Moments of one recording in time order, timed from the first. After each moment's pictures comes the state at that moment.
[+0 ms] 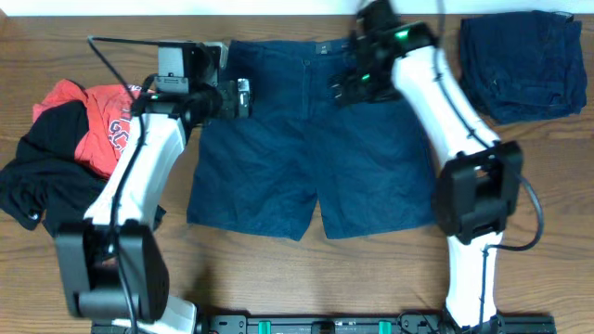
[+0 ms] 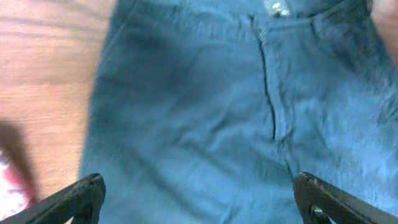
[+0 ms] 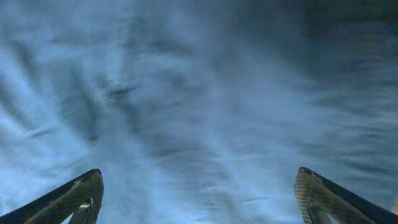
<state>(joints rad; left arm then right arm) -0.07 1.68 1.30 -0.53 0.26 -0.08 0.37 2.22 2.06 -1.14 -0.16 0.12</state>
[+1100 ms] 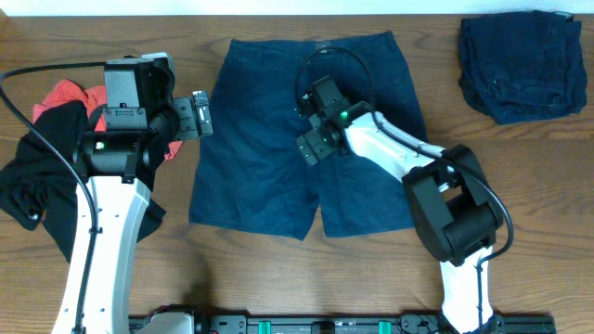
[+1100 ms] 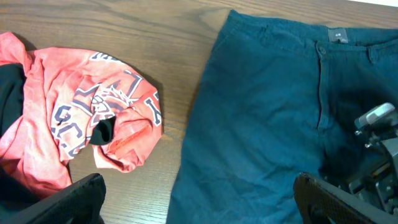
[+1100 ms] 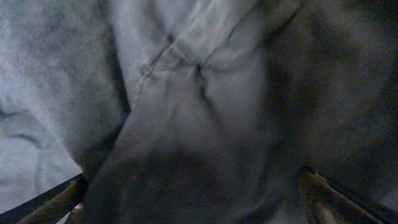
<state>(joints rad) -0.02 1.33 1.30 -0.81 -0.01 -0.15 0.52 2.15 1.45 -0.43 0.00 -0.15</state>
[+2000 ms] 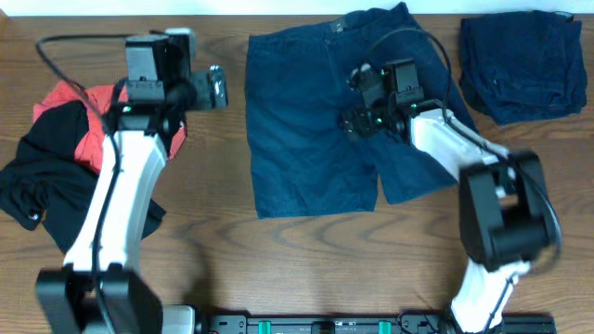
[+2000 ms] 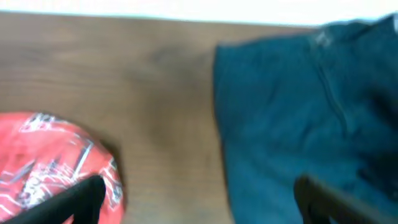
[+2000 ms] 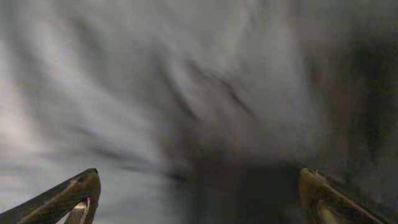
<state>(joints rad) -0.02 1.58 1.31 -0.45 0.14 -0.07 0.28 1.95 1.29 -0.22 -0.31 -0.16</state>
